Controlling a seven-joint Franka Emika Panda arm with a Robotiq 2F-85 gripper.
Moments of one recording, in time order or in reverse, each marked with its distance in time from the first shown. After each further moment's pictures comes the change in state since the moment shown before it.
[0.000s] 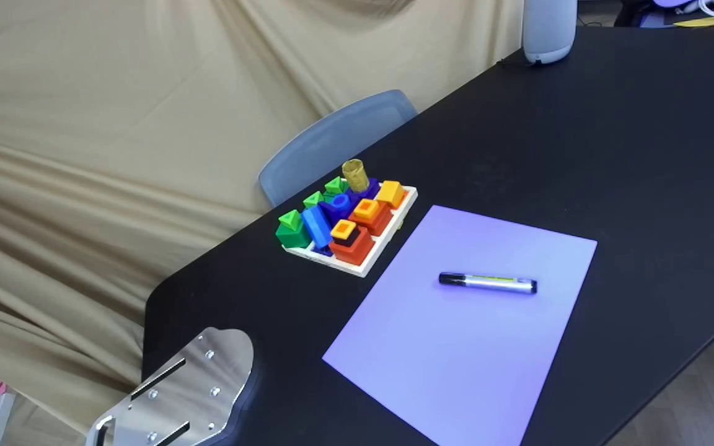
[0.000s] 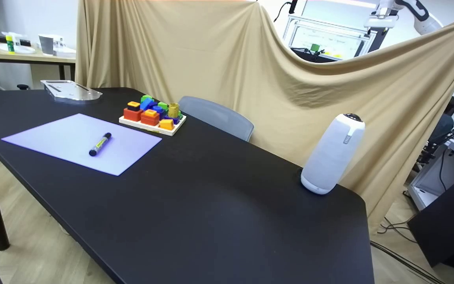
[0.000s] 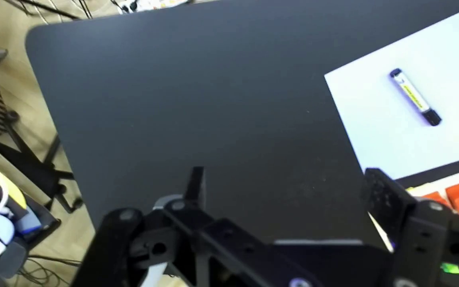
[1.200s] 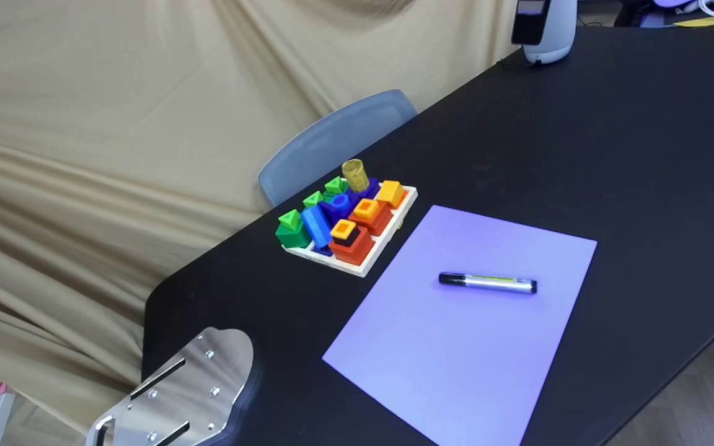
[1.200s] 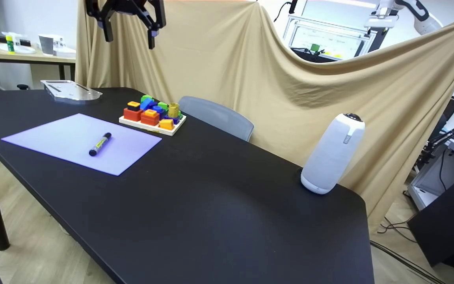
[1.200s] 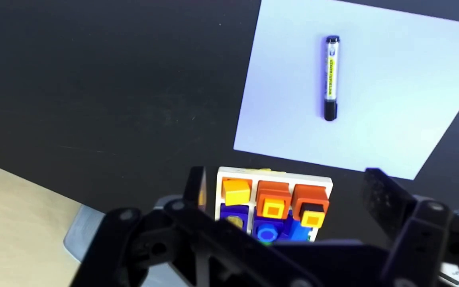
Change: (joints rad) arm 0.238 0.293 -0.087 -0.103 0.120 0.563 -0.503
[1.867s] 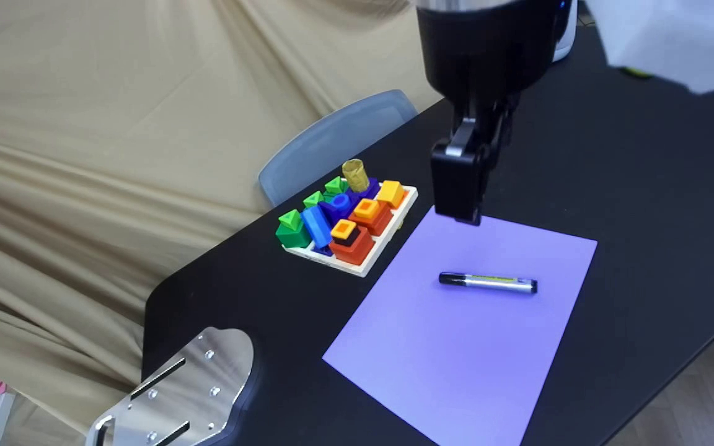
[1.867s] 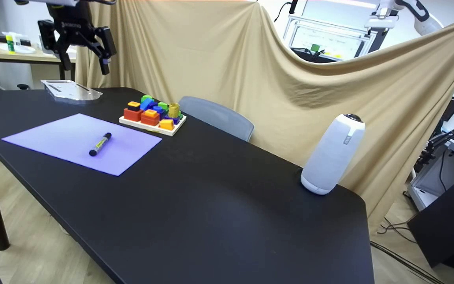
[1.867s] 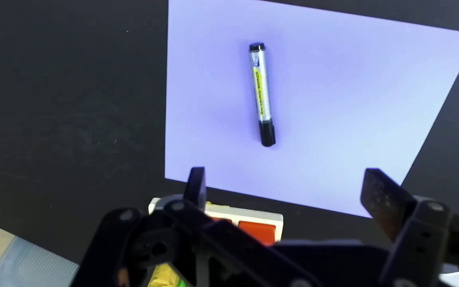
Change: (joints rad) arm 0.015 0.213 0.271 -0.018 -0.183 0.150 0.454
